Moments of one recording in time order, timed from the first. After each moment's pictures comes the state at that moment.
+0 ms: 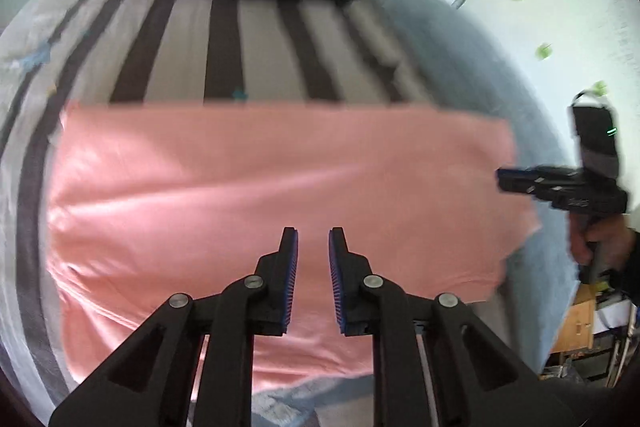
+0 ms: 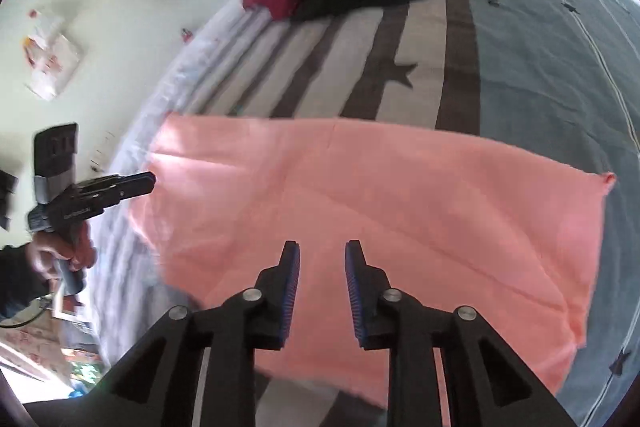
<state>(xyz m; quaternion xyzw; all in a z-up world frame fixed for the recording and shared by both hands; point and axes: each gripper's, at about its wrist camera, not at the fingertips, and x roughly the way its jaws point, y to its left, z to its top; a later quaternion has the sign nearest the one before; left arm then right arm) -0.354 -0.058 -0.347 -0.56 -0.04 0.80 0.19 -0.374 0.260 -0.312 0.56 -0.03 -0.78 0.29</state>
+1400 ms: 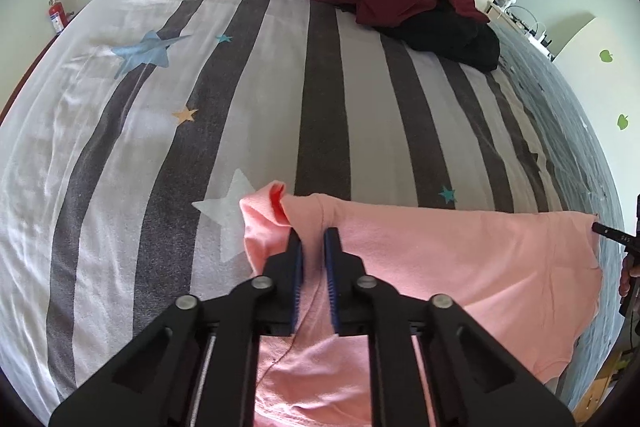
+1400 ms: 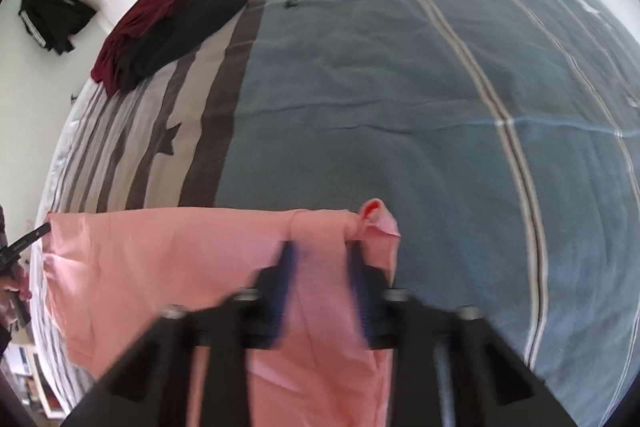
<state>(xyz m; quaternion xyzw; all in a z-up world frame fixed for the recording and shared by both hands) -0.435 -0.187 -0.340 -0.51 -0.08 0.85 0.06 -0.465 0.395 -0.345 0.56 -0.08 -0.82 0.10</state>
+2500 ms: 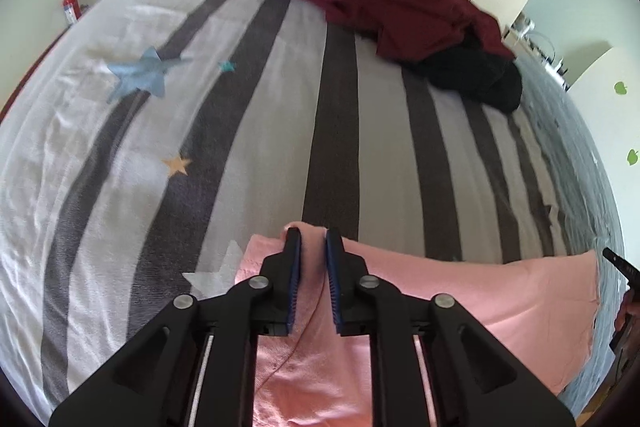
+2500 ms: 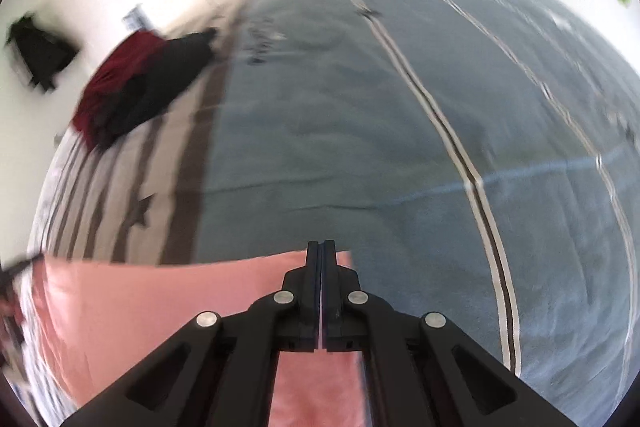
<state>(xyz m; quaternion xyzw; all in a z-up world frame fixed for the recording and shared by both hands) -0.478 -0.188 -0.328 -0.48 -0.10 0.87 0.02 -0.478 0.403 -0.316 0.48 -0.09 -0.87 0.08</state>
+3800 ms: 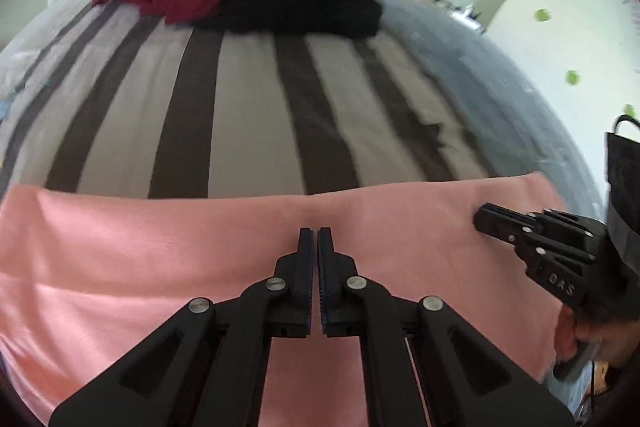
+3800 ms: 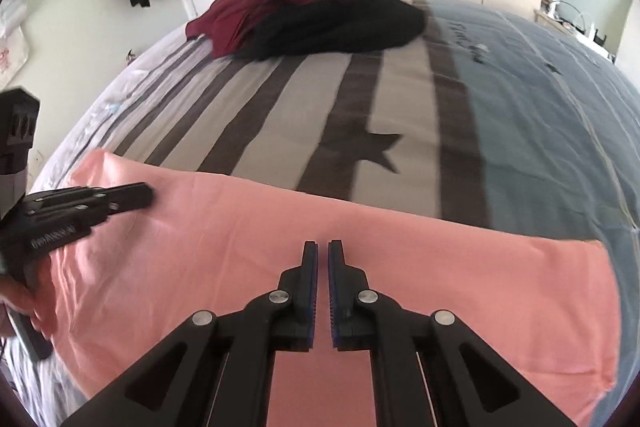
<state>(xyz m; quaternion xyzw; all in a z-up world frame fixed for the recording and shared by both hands) -0.466 -0.005 -0.370 -0.49 -0.06 0.86 0.15 -0.478 0.189 -0.358 0.47 0.01 -0.86 0.18</state>
